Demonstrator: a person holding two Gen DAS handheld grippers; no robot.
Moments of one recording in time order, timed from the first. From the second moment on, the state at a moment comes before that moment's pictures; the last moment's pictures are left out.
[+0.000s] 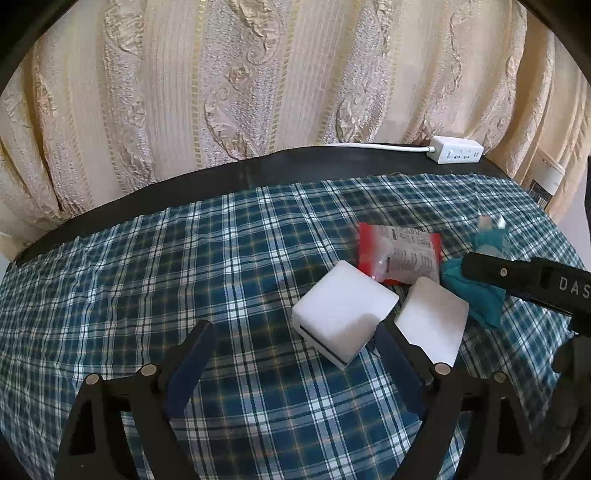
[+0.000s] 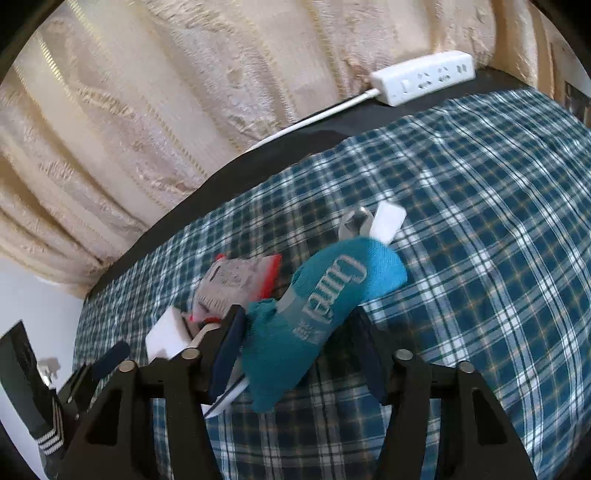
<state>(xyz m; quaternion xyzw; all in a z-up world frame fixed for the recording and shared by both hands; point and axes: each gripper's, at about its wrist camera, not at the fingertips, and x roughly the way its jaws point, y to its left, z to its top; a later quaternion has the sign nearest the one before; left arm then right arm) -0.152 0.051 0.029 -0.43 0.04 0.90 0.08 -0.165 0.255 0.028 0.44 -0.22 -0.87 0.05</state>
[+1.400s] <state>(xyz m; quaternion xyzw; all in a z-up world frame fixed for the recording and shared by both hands) -0.146 0.056 0.035 -0.44 0.03 0.89 0.13 0.002 0.313 0.089 0.36 -0.26 -0.89 0.03</state>
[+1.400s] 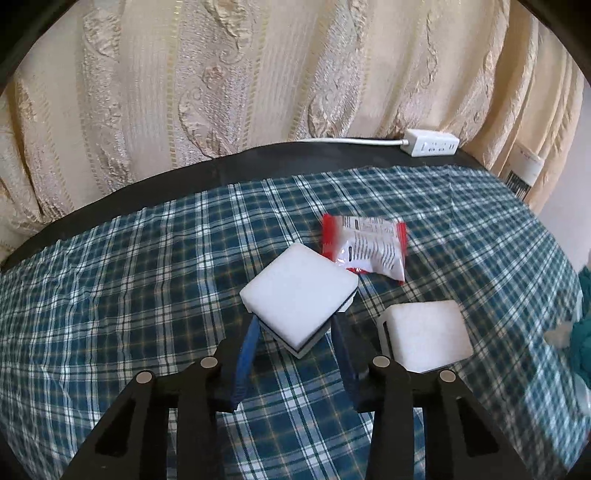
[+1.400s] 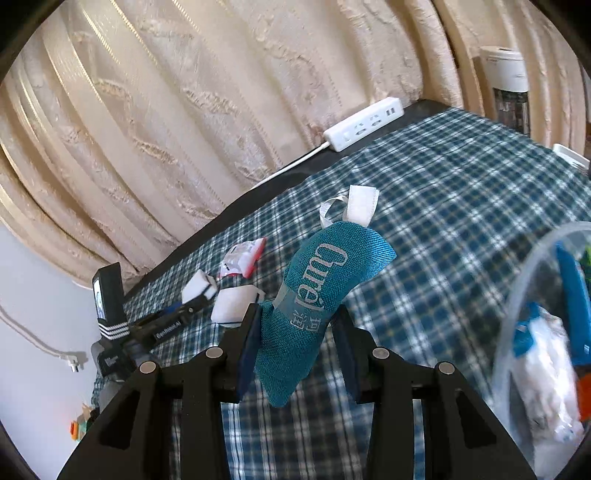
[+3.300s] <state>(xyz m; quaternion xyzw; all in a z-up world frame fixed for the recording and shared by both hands) -0.085 0.120 0.073 -0.38 0.09 0.90 0.20 0.100 0.484 0.088 0.39 -0.23 -0.87 -0.20</state>
